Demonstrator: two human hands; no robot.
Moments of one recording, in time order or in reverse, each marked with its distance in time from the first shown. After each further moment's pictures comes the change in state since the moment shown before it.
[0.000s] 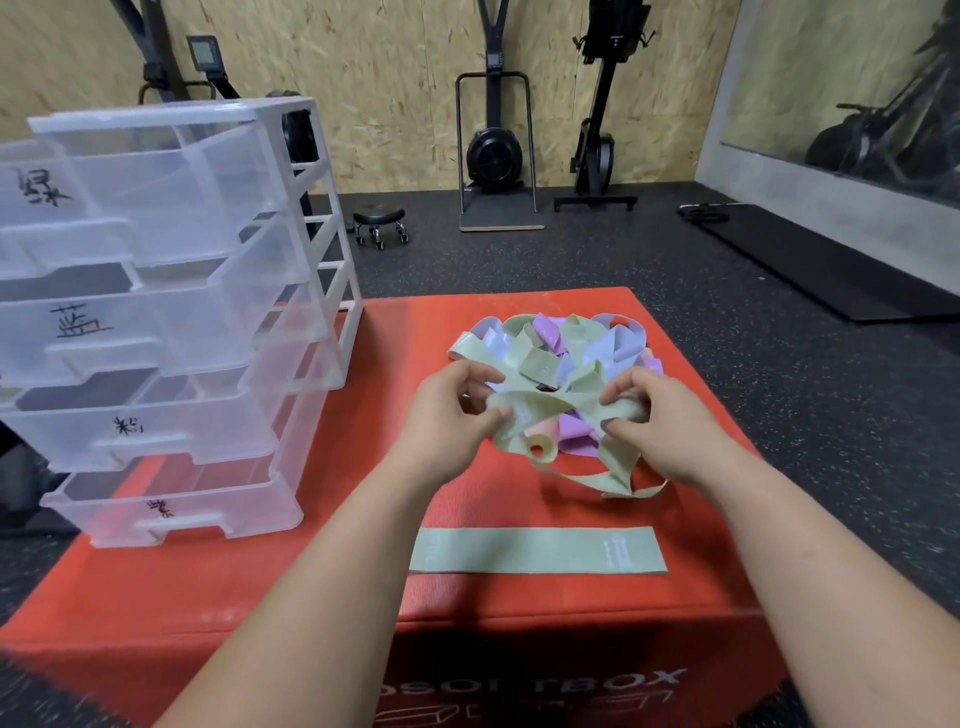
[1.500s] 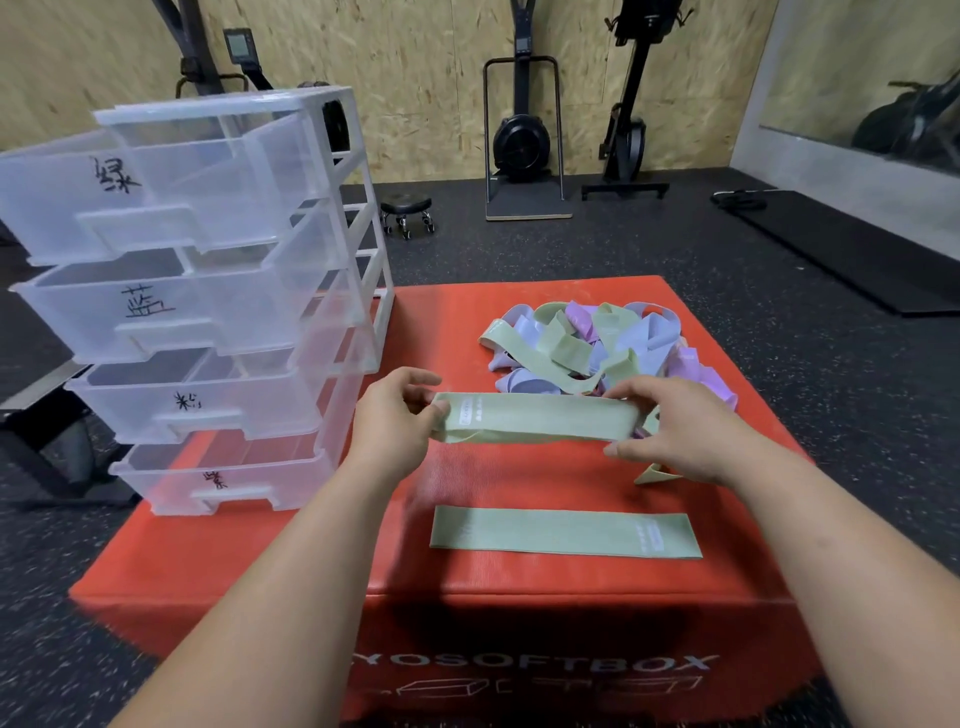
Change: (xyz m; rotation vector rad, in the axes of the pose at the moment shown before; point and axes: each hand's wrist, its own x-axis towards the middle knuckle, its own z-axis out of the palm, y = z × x) left_hand -0.015 -0.055 -0.069 0.204 0.259 -0.152; right_hand -0.012 -0.017 0.006 -0.257 -0.177 -0.178
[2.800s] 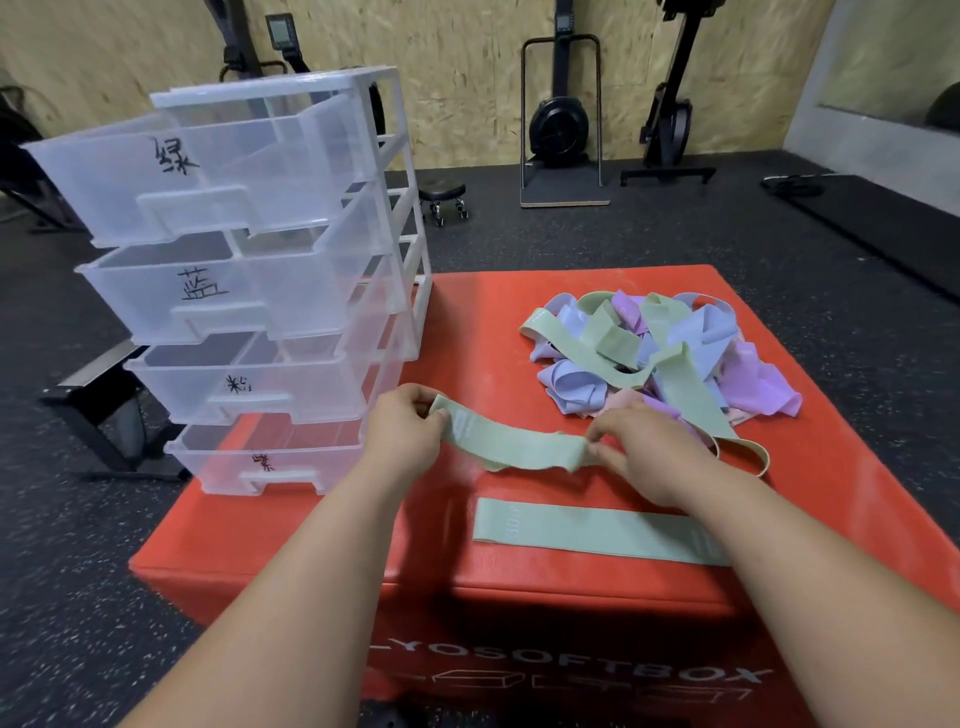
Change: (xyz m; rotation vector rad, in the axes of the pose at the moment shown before) left_hand 0.004 -0.047 -0.023 -0.005 -0.013 -0.213; right_hand 0.046 -0.002 0.097 -0.193 -0.107 -0.083
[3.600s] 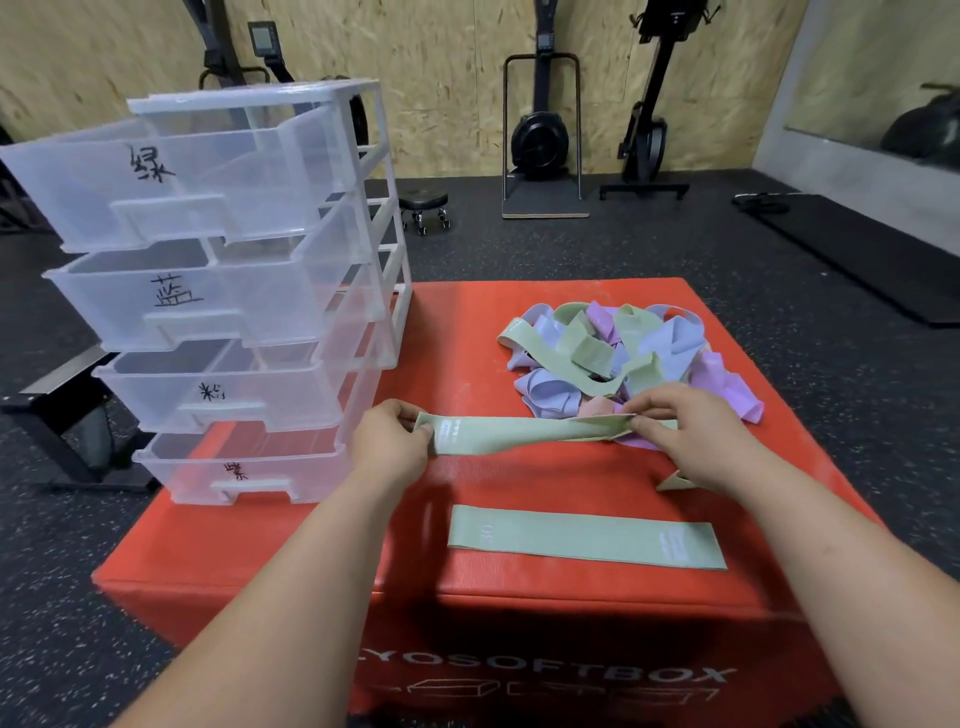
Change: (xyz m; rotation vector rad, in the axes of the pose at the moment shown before) left_hand -0.005 0.003 0.017 0.040 0.064 -0.037; right_hand -0.037 0.028 -0.062 0.347 0.202 0.145
